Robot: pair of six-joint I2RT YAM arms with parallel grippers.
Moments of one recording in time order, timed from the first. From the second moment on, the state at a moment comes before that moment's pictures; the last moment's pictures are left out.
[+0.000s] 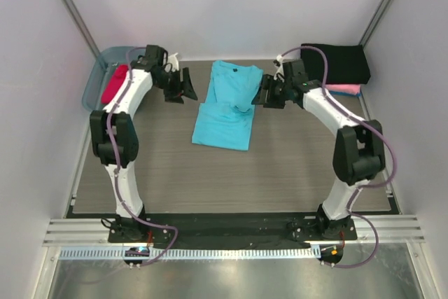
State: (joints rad) left arm -0.15 2.06 1.86 -0.84 0.52 -0.23; right arm 0.28 1.81 1.42 -0.40 -0.35 0.43
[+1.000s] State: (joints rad) left arm -0.13 2.06 1.37 -0.77 0.66 -0.45; right arm 0.35 1.78 0.98 -0.29 -0.47 0.72
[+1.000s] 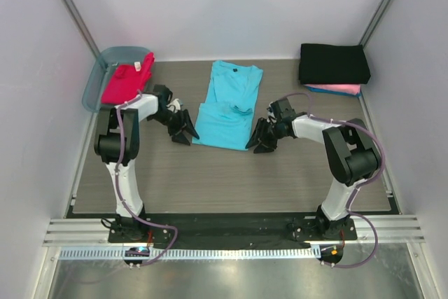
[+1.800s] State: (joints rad) left arm -0.17 2.10 1.42 -0.78 0.63 -0.43; right arm 0.36 1.85 0.99 -0.21 -0.55 0.78
